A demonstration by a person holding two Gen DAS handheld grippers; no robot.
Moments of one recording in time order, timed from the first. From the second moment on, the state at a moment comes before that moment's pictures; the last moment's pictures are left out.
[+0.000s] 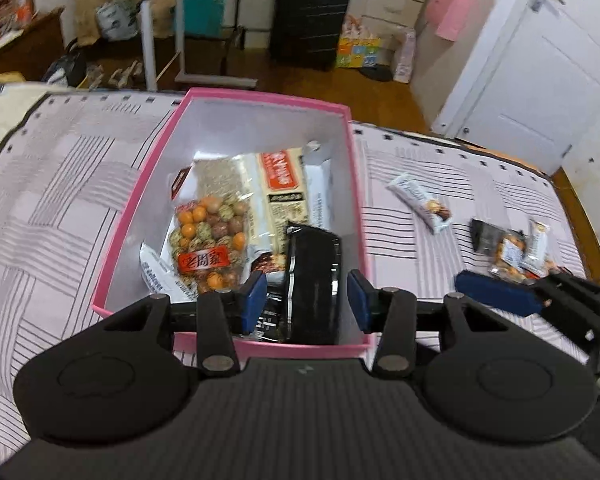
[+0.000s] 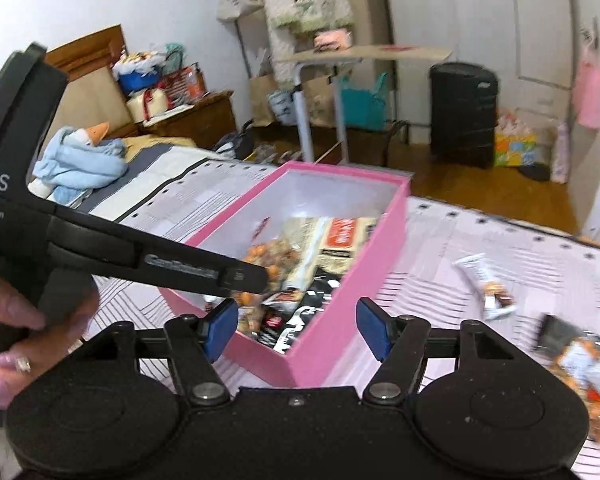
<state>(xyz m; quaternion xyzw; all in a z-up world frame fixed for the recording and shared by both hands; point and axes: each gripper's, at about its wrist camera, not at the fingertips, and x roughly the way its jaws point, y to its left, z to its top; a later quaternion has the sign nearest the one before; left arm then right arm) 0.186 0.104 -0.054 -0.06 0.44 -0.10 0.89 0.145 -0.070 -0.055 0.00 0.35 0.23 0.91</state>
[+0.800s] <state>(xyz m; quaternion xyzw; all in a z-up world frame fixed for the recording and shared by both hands) 0.169 -0.015 -0.014 -0.05 0.44 -0.18 0.88 0.134 -0.240 -0.008 0.02 0.33 0.08 0.94</state>
